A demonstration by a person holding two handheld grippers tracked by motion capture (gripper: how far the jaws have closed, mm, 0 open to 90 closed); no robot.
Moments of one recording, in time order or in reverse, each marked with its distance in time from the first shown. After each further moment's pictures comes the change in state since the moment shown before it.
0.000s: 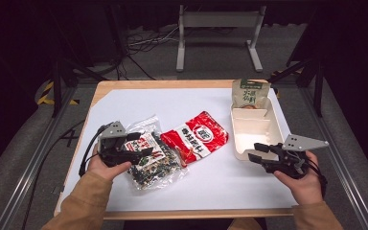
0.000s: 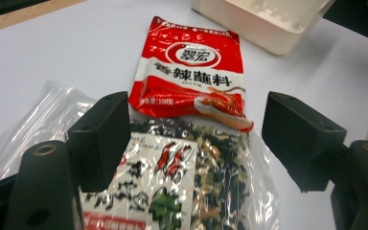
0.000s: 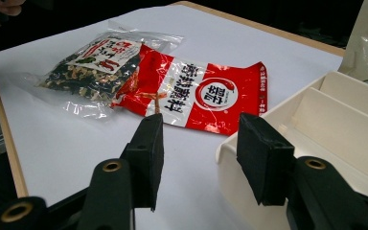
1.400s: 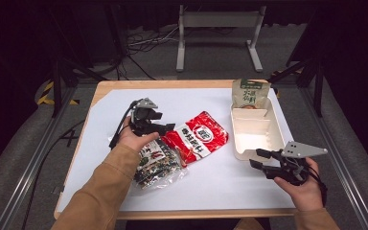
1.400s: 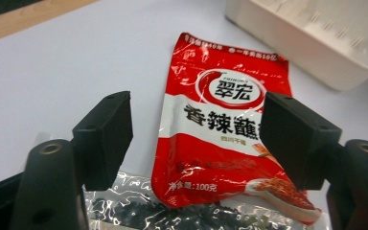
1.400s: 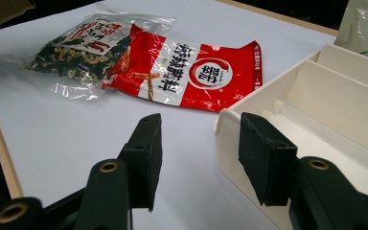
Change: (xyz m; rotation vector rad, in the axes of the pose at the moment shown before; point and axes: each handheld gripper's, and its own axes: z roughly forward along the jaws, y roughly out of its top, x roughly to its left) left arm 0.036 0.050 0.090 0.092 0.040 -0.054; right arm 0.005 -0.017 0.000 0.035 -0.039 0.011
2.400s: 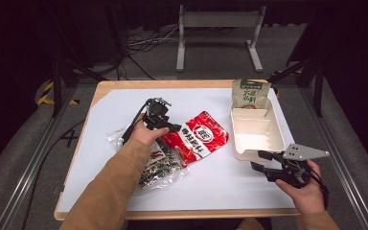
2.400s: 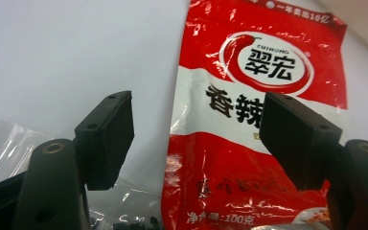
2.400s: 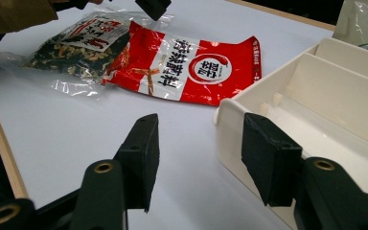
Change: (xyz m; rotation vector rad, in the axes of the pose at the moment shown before) left arm 0.016 0.011 0.054 0.208 0.004 -0.062; right arm 0.002 -0.005 -0.004 0.003 -0.009 0.008
